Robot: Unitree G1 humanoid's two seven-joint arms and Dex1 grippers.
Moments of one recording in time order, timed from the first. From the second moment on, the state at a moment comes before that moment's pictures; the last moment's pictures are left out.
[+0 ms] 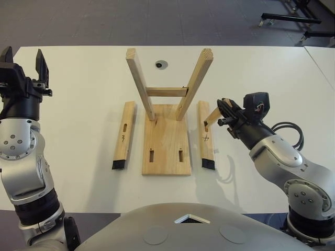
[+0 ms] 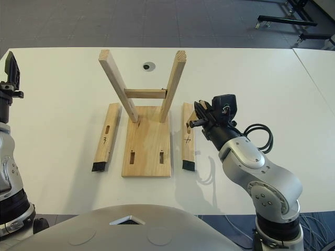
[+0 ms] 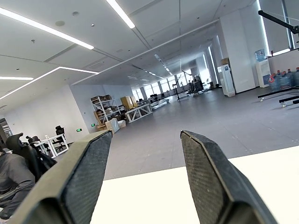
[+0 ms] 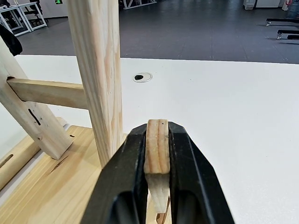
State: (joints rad) left arm 0.02 0.41 0.42 -0.58 -0.07 0.35 -0.15; right arm 0.10 -0.50 -0.07 -0.89 0.94 0.94 -0.35
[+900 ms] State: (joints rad) left arm 0.04 0.41 0.39 -0.58 -0.06 0.35 -0.16; right arm 0.15 -0.37 -0.12 -0.91 0.90 0.96 -0.31
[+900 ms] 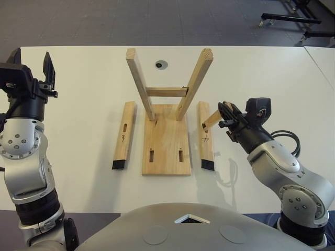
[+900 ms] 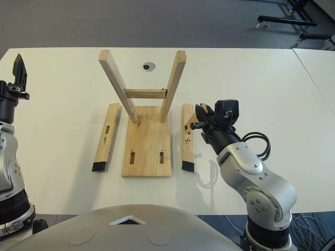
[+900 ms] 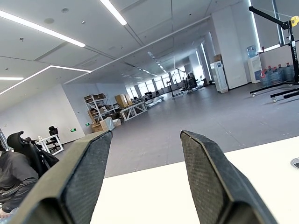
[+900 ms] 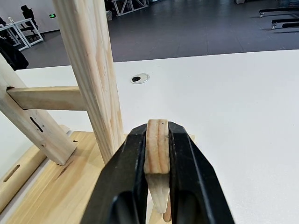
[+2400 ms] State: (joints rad) left arm 0.04 0.33 0.30 -0.54 0.04 0.25 -0.07; right arm 0.03 -0.62 -0.03 -0.46 0.43 0.63 0.21
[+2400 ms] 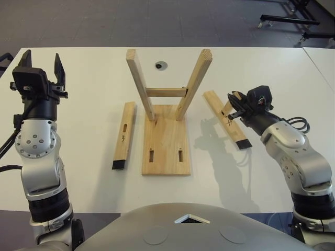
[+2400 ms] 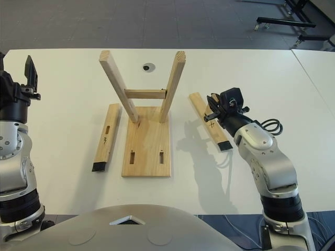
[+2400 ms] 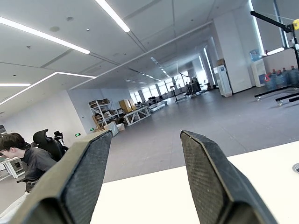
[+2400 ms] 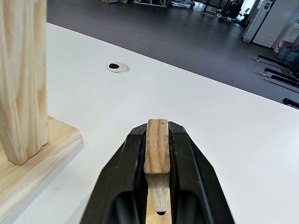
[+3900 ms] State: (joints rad) left arm 0.04 0.24 0.32 -0.43 0.08 0.10 0.00; right arm -0.65 -0.44 -0.29 -0.05 0.49 0.68 0.26
